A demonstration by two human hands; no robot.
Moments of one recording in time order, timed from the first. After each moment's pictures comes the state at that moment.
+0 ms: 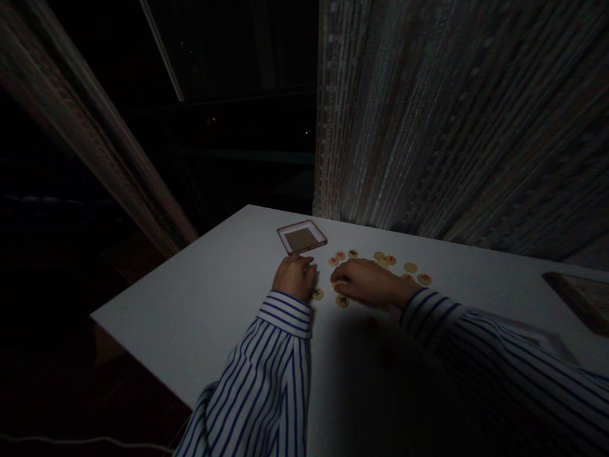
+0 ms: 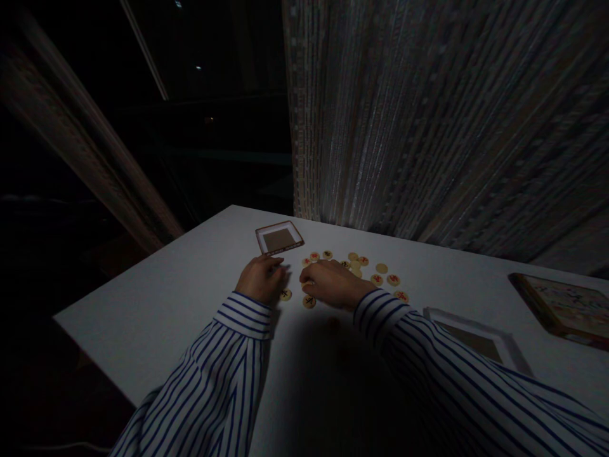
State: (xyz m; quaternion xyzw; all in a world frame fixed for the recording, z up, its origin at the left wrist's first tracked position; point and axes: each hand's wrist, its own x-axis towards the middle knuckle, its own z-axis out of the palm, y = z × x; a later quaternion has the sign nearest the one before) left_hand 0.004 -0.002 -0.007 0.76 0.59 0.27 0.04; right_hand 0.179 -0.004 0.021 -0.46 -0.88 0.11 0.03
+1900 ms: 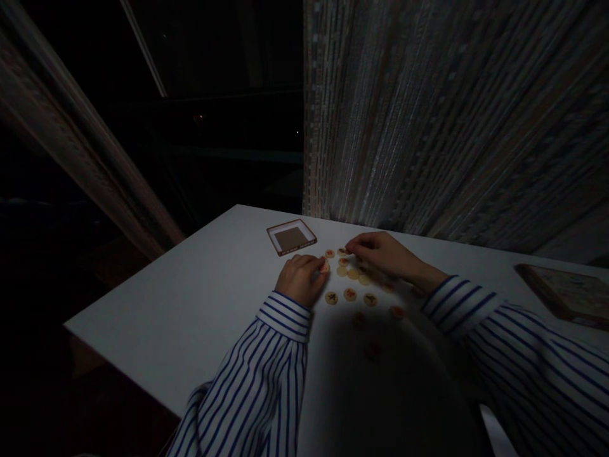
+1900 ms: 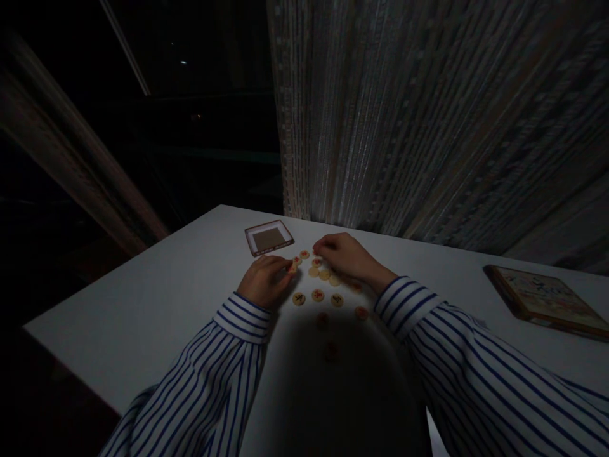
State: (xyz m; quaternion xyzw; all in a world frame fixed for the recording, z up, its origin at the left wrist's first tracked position) left_hand 0.021 -0.008 -0.010 0.83 0.45 0.32 -0.01; right_hand 0.212 -0.001 0.051 -0.56 -0.72 0.27 0.30
